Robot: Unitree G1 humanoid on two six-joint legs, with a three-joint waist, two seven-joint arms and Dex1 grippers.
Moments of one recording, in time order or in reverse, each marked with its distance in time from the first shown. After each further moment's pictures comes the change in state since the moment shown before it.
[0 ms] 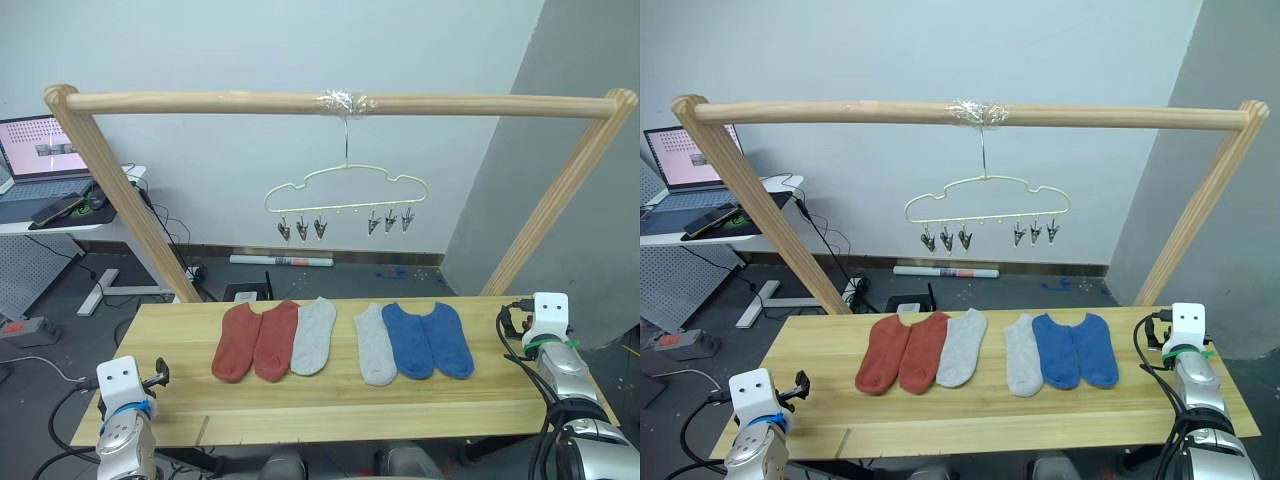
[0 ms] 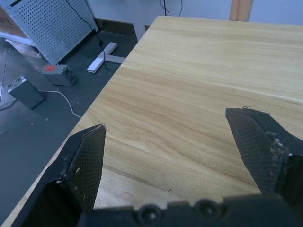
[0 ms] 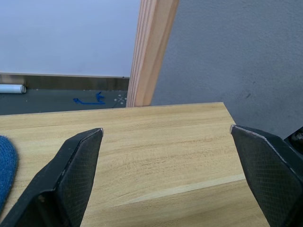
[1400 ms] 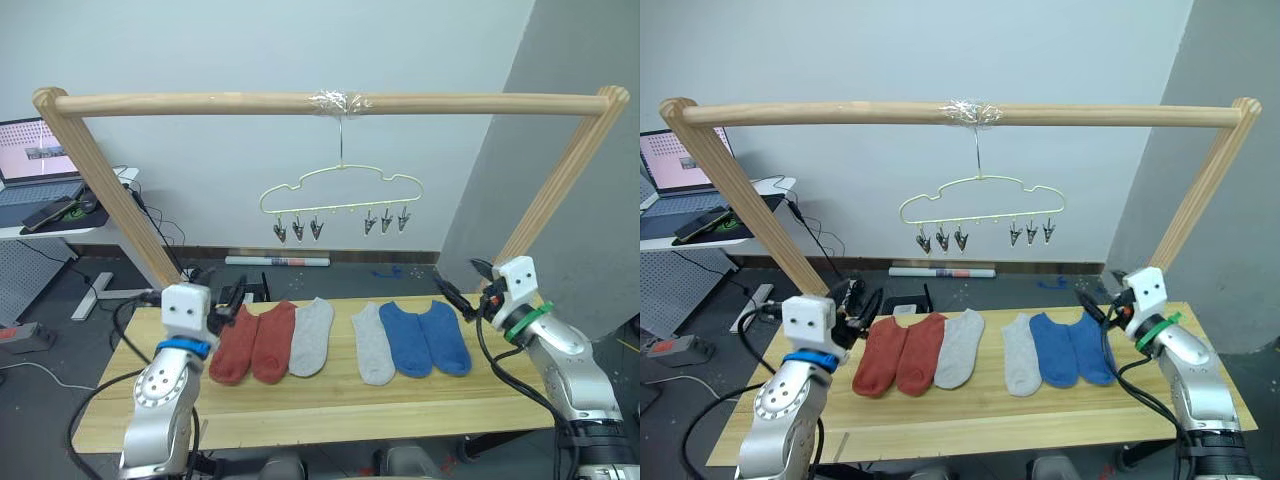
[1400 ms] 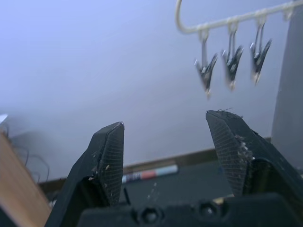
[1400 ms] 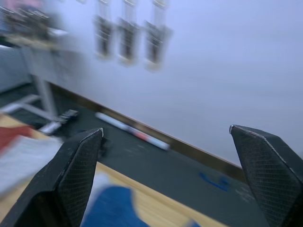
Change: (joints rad) left arm 0.053 -0.081 -0.304 -0.930 -0.020 0.242 -0.185; right arm 0.236 -0.014 0.176 -1.069 0.248 0.417 0.478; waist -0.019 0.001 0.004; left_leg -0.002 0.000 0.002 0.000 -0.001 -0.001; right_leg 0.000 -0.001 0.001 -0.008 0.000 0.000
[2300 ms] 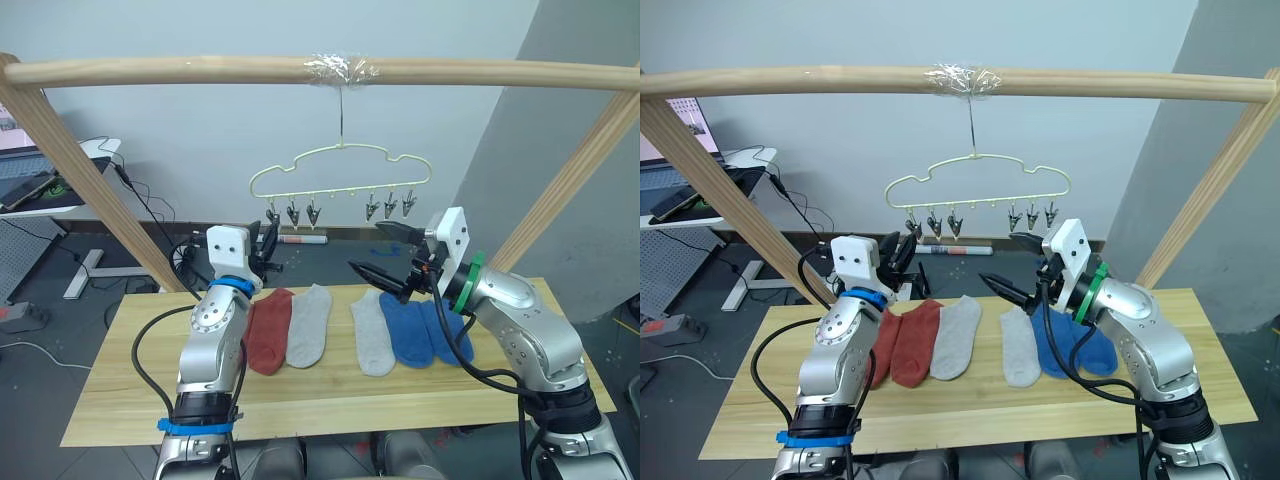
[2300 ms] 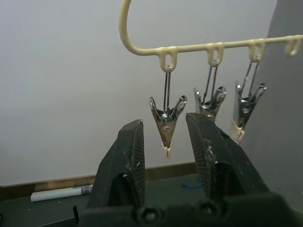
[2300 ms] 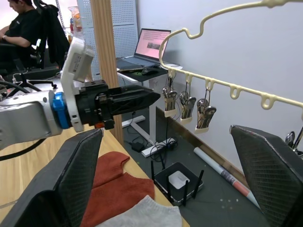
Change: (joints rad) left arm -0.359 -0.114 -0.037 0.257 0.006 0.028 0.032; right arm -0.240 0.088 0.178 -0.306 0.113 0.308 0.024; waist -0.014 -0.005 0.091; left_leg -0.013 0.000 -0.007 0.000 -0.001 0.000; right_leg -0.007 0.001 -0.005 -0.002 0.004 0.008
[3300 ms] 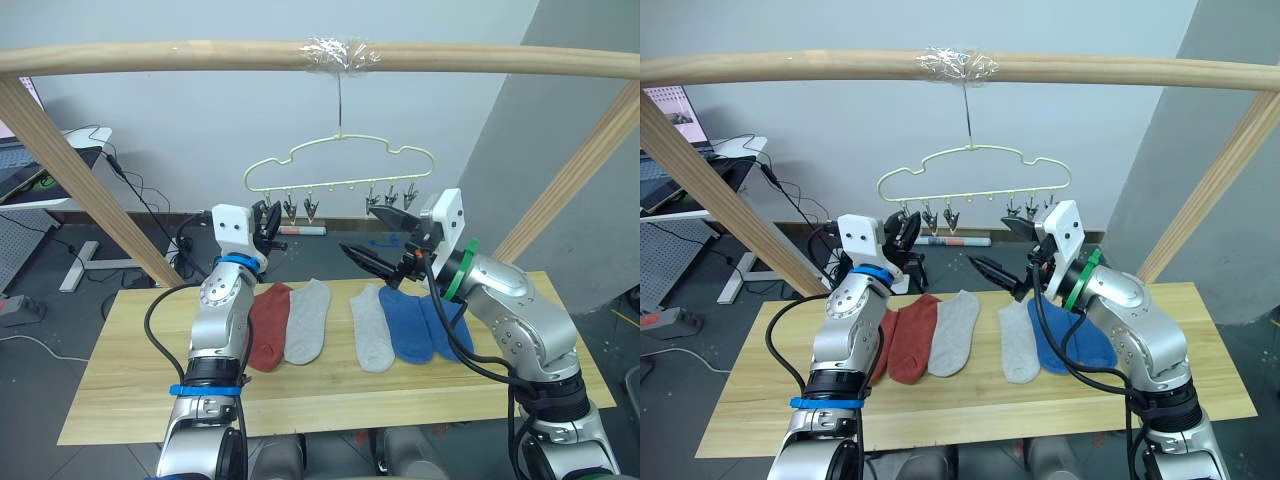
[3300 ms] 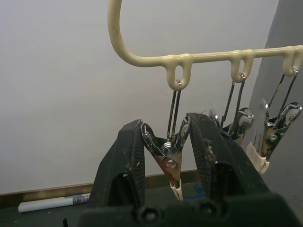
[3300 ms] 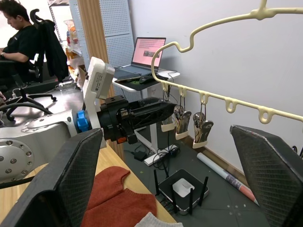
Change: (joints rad) left arm -0.150 -0.001 0.019 0.192 0.000 -0.092 -0.022; right arm -0.065 0.039 -0.009 -0.021 0.038 0.061 -0.069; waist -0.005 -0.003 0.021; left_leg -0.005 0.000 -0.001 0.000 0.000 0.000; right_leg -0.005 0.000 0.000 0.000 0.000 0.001
